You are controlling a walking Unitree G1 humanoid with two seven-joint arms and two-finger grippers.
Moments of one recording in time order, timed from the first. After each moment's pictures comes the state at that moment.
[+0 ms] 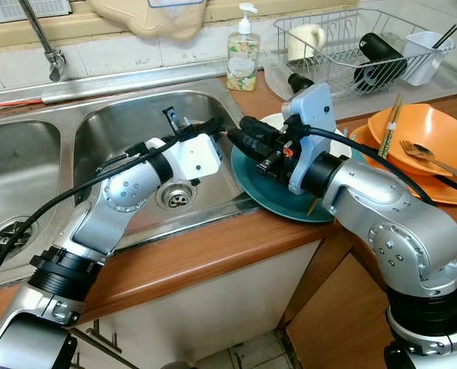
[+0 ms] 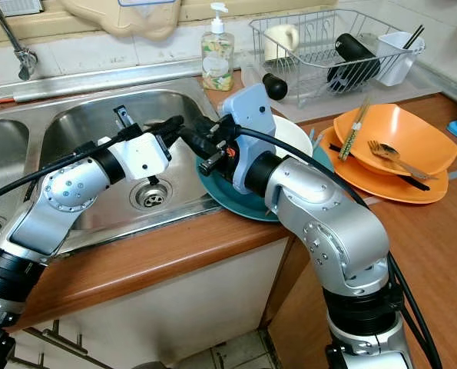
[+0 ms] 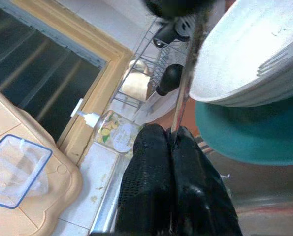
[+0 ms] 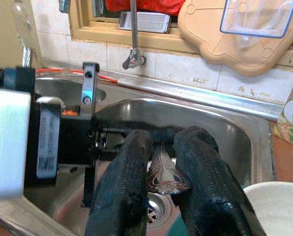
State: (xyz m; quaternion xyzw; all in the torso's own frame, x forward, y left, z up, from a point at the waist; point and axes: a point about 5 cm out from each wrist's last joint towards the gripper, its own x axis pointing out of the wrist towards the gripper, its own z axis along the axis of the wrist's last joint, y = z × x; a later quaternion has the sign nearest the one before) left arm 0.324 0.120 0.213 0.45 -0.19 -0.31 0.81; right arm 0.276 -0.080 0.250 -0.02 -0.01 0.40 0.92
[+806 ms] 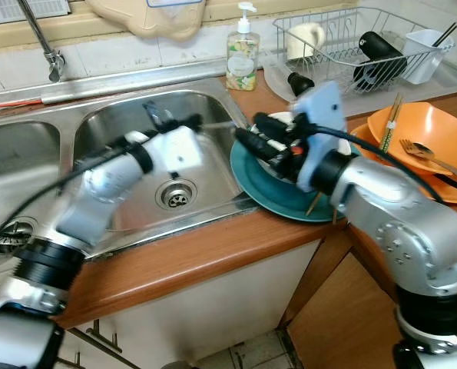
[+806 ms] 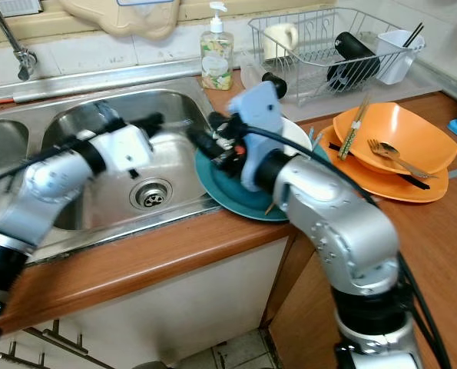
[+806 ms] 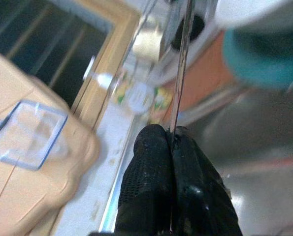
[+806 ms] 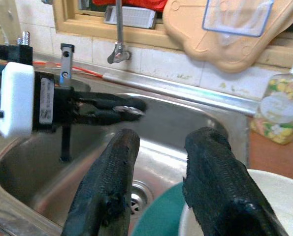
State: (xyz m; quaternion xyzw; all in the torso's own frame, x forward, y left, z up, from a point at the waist) left arm 0.340 0.159 0.216 0.50 -0.14 -0.26 0.81; right arm 0.277 -0.096 0.253 -0.04 -0.01 0.37 0.93
